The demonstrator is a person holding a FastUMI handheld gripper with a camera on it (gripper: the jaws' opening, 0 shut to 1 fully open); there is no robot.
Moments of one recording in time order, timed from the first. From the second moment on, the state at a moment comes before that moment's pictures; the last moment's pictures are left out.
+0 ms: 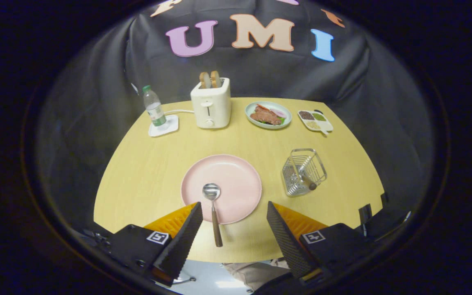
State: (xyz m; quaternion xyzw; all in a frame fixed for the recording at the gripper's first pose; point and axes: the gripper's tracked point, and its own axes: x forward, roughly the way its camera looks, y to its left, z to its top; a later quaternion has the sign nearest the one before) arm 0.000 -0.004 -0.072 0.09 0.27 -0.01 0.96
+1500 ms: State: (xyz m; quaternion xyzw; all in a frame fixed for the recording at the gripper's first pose) arm 0.010 0.060 -0.197 0.02 0.17 0.03 0.98
